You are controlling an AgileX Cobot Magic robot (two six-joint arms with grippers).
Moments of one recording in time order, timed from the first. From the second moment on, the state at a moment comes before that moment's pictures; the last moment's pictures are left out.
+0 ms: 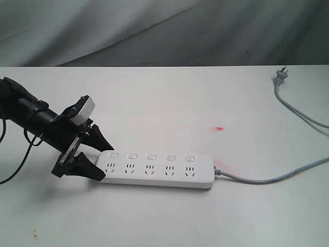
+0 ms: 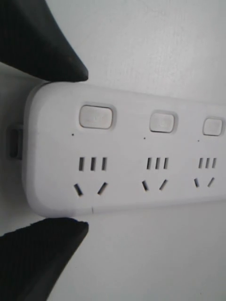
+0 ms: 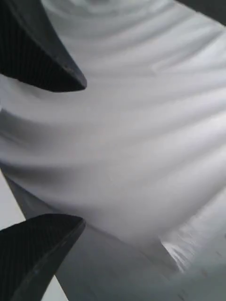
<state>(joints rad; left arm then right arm) 0.10 2.22 -1.25 -0.93 1.16 2.09 0.39 0.78 -0.80 1.76 -0.13 -0.91</state>
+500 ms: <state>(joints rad) 0.10 2.22 -1.25 -0.93 1.16 2.09 0.36 0.75 -0.79 0.78 0.35 -0.58</state>
